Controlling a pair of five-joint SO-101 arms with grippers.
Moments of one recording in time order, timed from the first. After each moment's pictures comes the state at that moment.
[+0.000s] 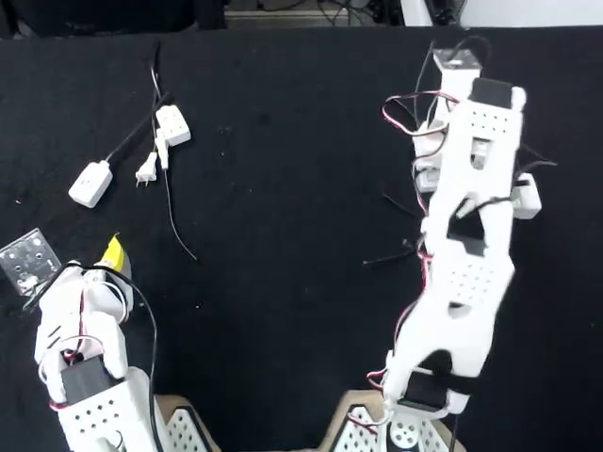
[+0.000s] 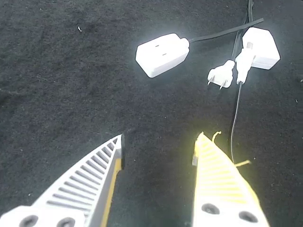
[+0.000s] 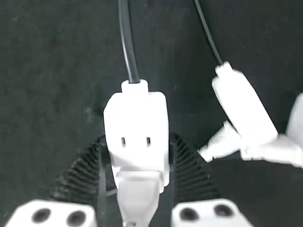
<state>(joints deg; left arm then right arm) -30.1 -103.7 93.9 48.9 8.3 13.6 45.6 -47.6 93.7 14.9</state>
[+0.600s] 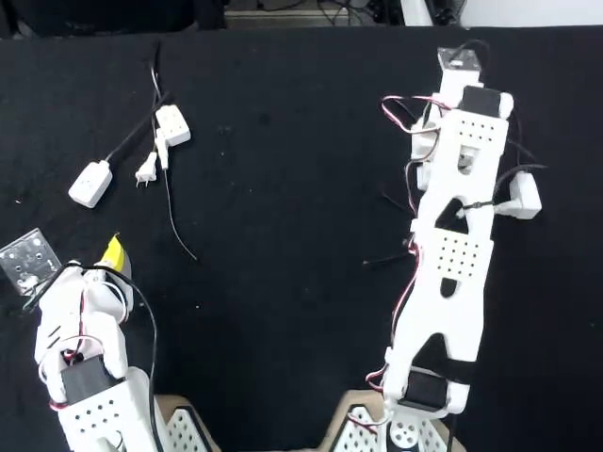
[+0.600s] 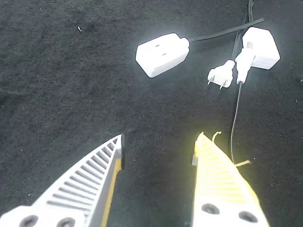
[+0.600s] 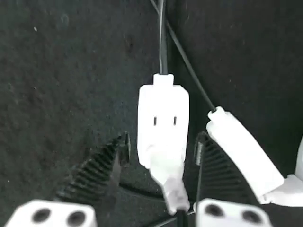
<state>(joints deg) -30.1 -103.7 93.9 48.9 8.3 13.6 66.3 -79.3 99.2 9.5</state>
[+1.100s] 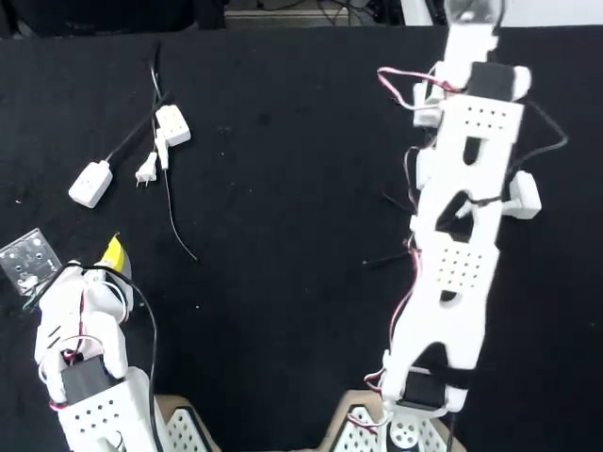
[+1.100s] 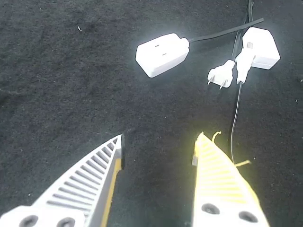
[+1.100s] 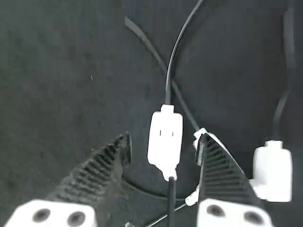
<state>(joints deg) -30.1 -103.7 93.9 48.9 8.3 10.9 47.5 -78.6 99.2 9.5</state>
